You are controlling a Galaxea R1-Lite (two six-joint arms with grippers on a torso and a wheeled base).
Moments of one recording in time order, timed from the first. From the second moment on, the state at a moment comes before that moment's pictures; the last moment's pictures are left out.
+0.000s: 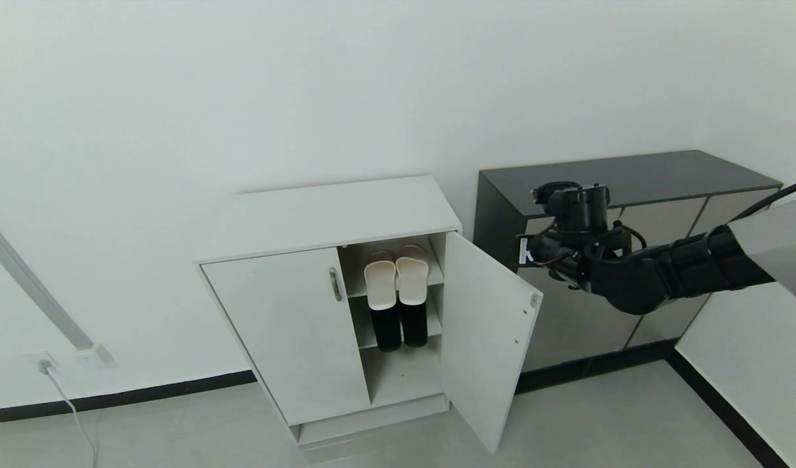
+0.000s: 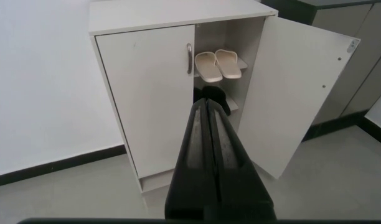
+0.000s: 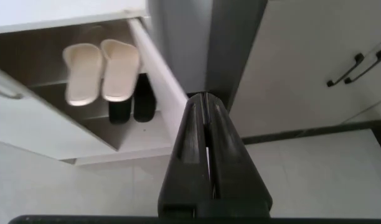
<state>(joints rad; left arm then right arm) 0.00 0.00 0.00 0.00 -0.07 0.00 0.45 2.11 -1.37 -0.45 -0.33 0.16</state>
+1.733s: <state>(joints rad) 0.00 0.00 0.00 0.00 -0.07 0.00 0.63 2.15 -1.21 -0.49 -0.32 0.20</state>
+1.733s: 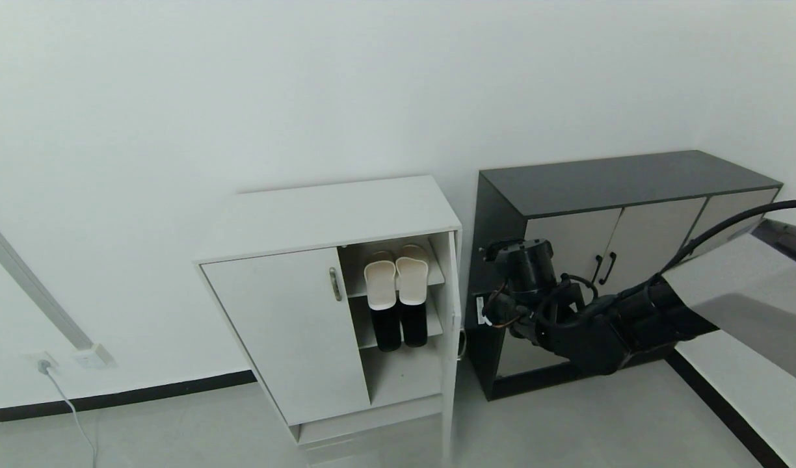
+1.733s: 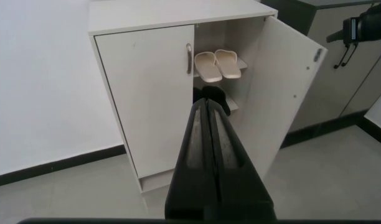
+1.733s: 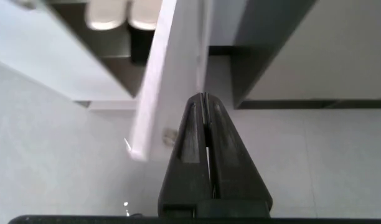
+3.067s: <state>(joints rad) 0.00 0.00 0.00 0.00 -0.07 0.00 0.72 2.09 -1.02 -0.66 -0.27 0.16</state>
